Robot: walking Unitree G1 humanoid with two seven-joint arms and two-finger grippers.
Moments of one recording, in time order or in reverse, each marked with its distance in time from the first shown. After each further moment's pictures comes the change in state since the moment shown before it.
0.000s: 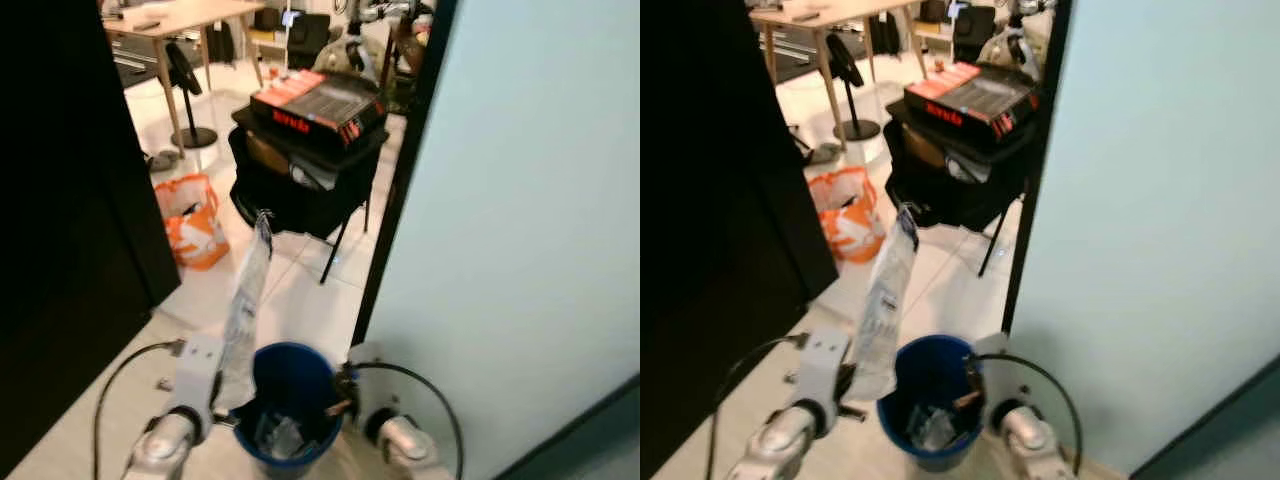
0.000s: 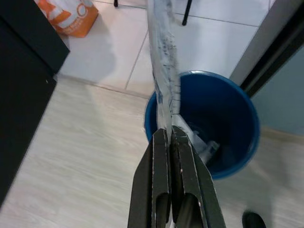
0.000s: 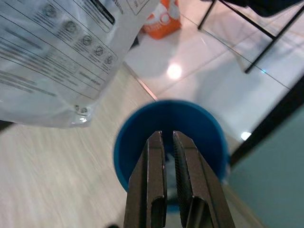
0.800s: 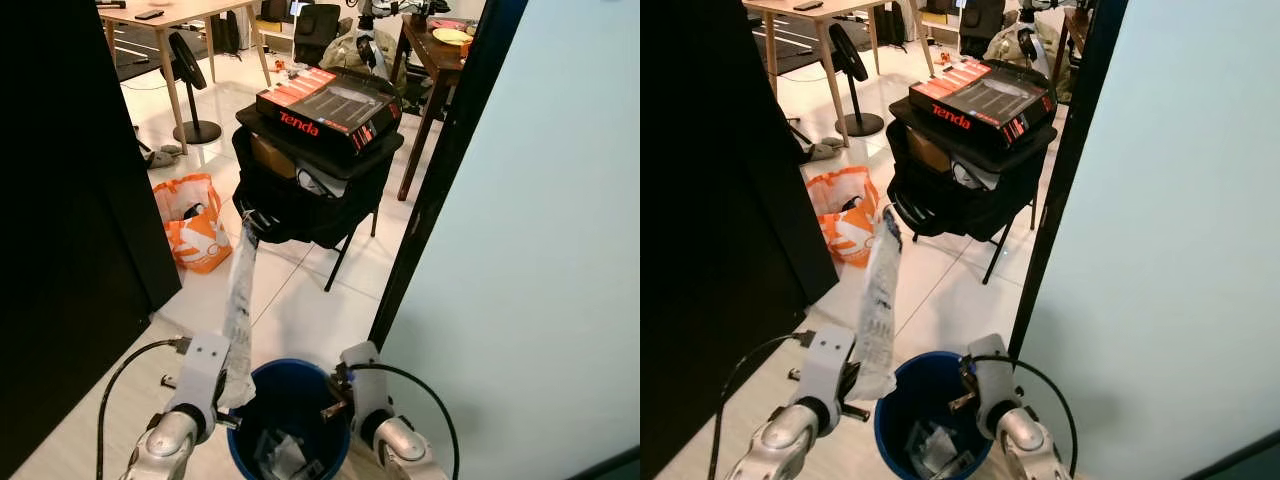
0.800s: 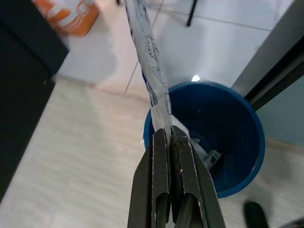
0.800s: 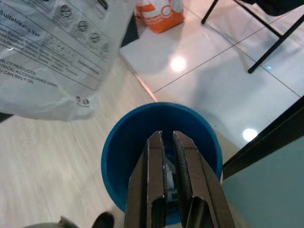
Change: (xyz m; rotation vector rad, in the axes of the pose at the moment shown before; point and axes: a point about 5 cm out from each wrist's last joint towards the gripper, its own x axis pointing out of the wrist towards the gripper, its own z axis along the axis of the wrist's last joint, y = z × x) left arm 0.002 -0.003 0.001 0.010 0.012 -0.005; right arm -0.003 -0.004 -0.004 -0.006 0.020 -0.012
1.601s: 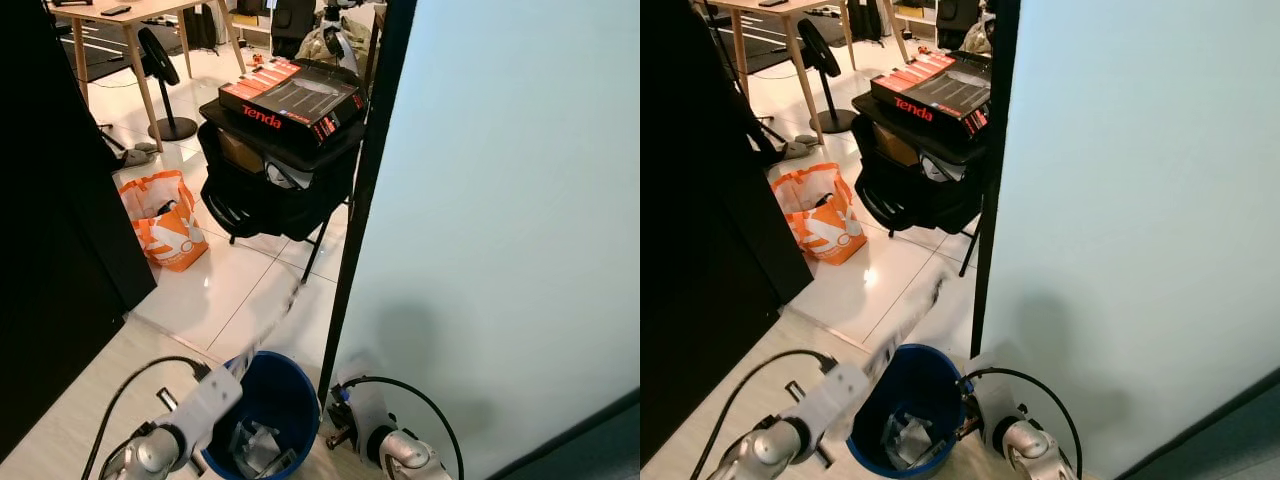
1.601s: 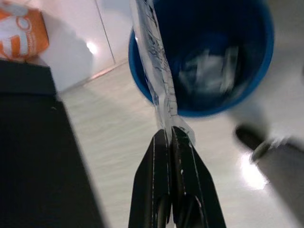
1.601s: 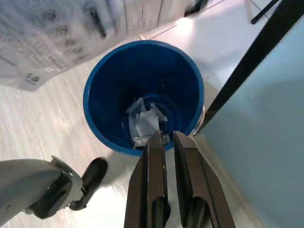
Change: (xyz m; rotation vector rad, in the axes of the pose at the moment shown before) left arm -0.008 0.013 -0.045 0.705 0.269 -0.250; right arm -0.007 -0.003 -0.026 -0.091 0.193 0.093
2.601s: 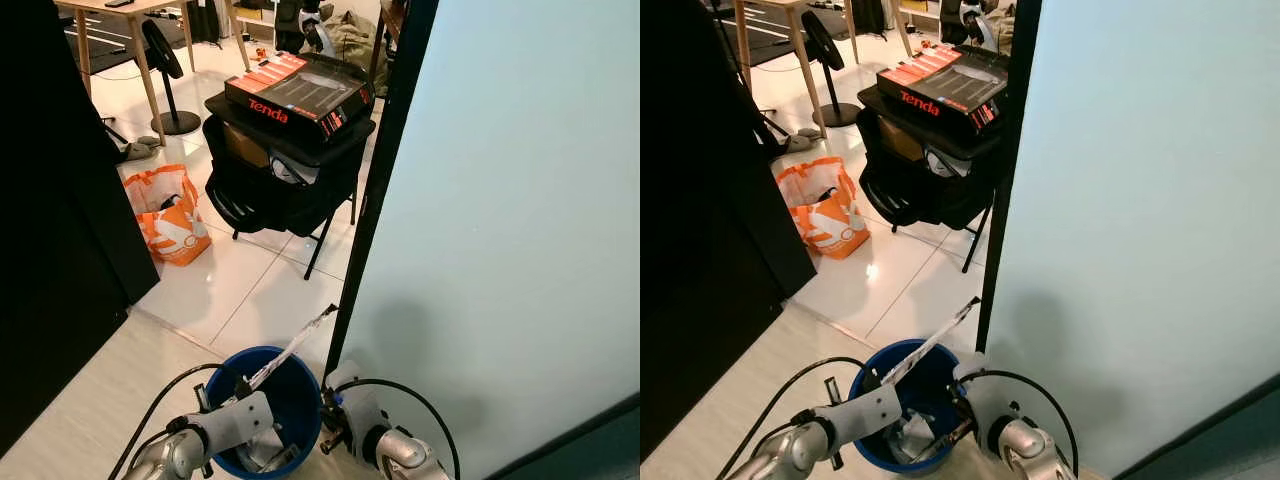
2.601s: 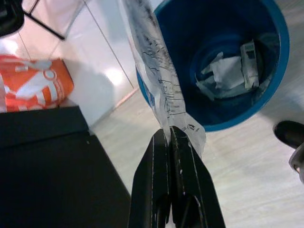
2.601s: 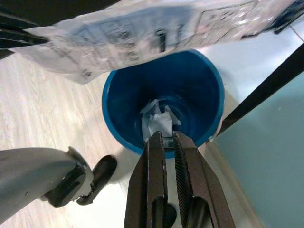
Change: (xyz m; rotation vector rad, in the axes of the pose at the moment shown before) left arm 0.029 -0.016 0.026 0.223 -0.099 0.028; right arm 0.001 0.011 0.005 -0.038 -0.022 0.087
